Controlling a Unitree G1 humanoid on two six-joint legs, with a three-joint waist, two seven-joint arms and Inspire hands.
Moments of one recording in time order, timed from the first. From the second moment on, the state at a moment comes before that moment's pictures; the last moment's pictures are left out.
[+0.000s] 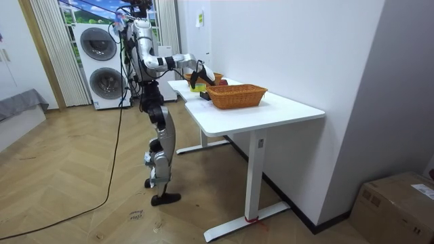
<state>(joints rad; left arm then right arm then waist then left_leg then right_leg) 0.19 0.26 0.11 1.12 -0.08 0.04 0.02 0.08 -0.39 -0.03 -0.20 -0.37 0.20 0.80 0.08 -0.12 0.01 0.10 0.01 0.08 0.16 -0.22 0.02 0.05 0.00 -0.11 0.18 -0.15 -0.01</state>
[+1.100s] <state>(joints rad) 0.18 0.26 0.10 1.12 -0.07 0.09 0.06 0.08 -0.42 0.00 -0.19 -0.57 0.28 0.84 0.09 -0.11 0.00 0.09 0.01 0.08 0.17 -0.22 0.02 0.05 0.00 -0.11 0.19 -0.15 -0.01</state>
